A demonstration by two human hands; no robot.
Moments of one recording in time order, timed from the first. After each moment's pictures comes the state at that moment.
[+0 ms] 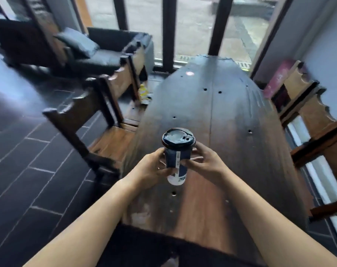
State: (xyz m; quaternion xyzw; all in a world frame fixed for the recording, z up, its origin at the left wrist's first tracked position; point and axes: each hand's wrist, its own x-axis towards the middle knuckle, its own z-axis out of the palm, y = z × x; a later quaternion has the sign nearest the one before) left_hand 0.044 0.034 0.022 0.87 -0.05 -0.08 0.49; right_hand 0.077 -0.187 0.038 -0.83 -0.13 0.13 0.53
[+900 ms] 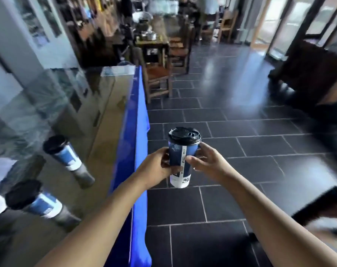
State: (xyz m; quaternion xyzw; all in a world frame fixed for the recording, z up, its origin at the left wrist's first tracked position) left_hand -0.368 0.682 0.060 0.69 0.50 0.25 0.45; right_hand -0.152 0.655 0.075 -0.55 -0.58 0.47 0.37
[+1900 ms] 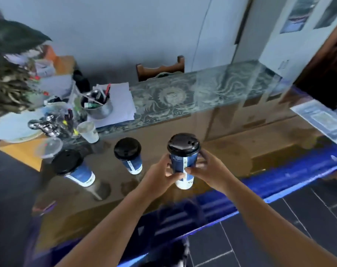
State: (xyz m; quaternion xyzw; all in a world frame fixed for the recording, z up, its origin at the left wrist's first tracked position) left_hand -0.534 0.949 -0.002 0.24 0.86 0.41 0.18; right_hand -0.472 1.148 0.012 -0.13 -0.83 0.54 -0.06
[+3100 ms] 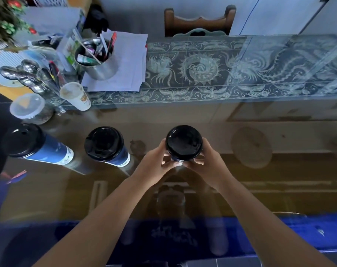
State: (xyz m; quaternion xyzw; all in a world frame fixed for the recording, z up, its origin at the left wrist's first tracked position) left_hand -0.620 1.011 -0.091 0.12 0.90 0.39 0.16; right_hand -0.602 1.214 -0.077 -0.03 -0.87 0.48 -0.15
